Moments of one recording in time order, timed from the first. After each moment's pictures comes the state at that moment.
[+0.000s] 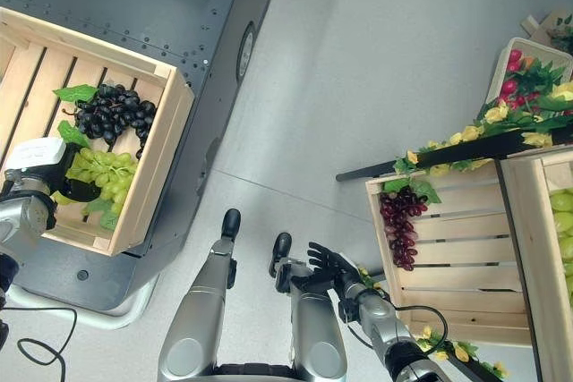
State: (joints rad) left arm -0.55 0.98 -0.39 0.78 0.54 0.07 0.11; right arm -0.16 -0.35 0.40 0.81 0.44 -0.12 0.19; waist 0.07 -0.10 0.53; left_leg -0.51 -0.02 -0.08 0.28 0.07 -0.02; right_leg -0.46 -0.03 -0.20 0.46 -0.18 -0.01
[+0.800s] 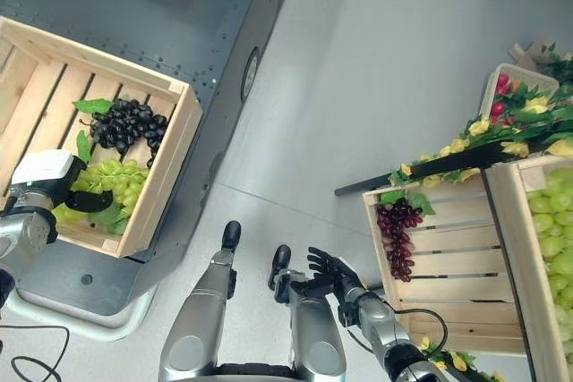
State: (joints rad) left arm -0.43 0.98 -0.37 0.77 0.54 -0.03 0.22; right arm -0.15 -0.34 0.40 0.83 0.44 -0.12 0.19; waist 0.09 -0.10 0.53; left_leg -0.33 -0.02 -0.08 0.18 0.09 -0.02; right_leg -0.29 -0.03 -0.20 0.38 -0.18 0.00
